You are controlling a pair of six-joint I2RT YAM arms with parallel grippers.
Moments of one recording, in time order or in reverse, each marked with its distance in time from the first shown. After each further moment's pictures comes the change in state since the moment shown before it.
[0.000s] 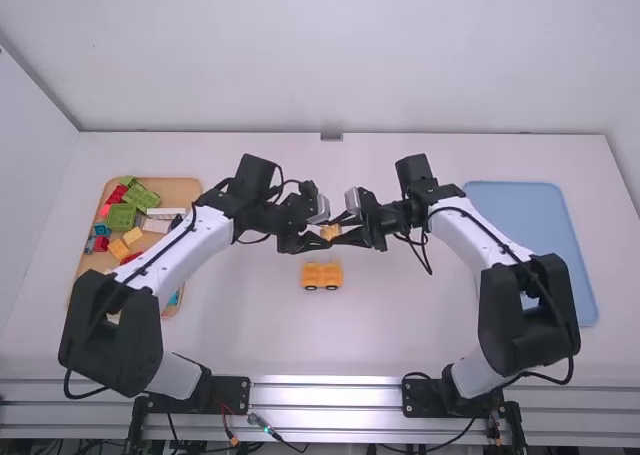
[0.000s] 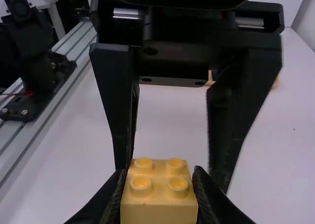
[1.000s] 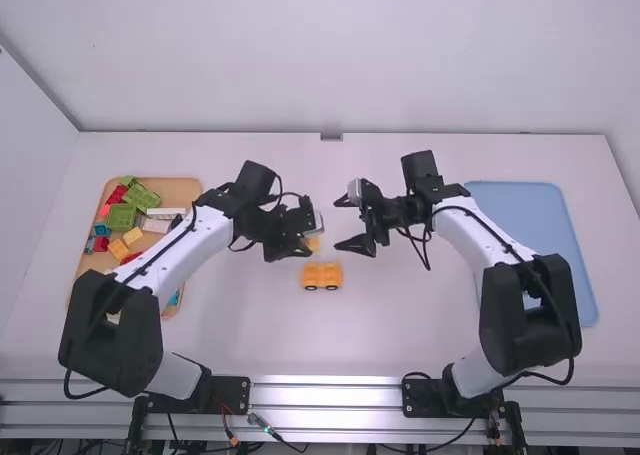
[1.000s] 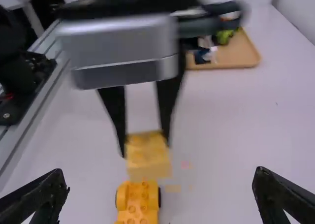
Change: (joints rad) left arm 0.002 0.000 0.000 -0.214 -0.299 0.121; right arm -0.034 0.000 0.000 0.080 0.080 0.180
